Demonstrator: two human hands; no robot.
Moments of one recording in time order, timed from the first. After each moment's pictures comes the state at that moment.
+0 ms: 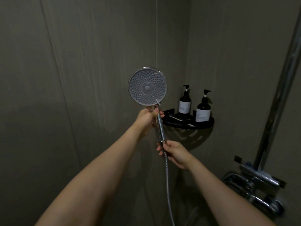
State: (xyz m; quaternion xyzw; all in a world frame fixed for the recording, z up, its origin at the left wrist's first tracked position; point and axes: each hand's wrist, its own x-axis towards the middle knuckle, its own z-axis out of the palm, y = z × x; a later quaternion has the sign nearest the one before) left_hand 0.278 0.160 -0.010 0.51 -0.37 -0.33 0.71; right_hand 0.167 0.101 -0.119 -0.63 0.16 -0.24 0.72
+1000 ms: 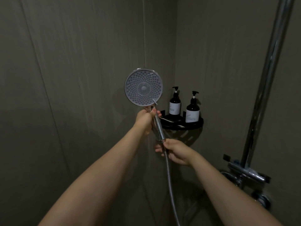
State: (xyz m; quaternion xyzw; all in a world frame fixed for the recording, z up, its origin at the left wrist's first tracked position) left_hand 0.256 0.132 -0.008 0.48 -0.30 -0.33 0.76; right_hand 0.140 0.089 -0.093 -0.62 0.20 -0.21 0.73
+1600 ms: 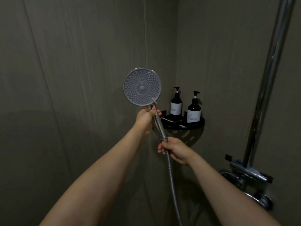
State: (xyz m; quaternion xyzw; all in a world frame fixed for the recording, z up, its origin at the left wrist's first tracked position) left_hand 0.257 0.136 -0.006 0.45 -0.30 -0.34 0.77; right_hand 0.144 0.093 -0.092 -0.65 0.20 -0.24 0.69
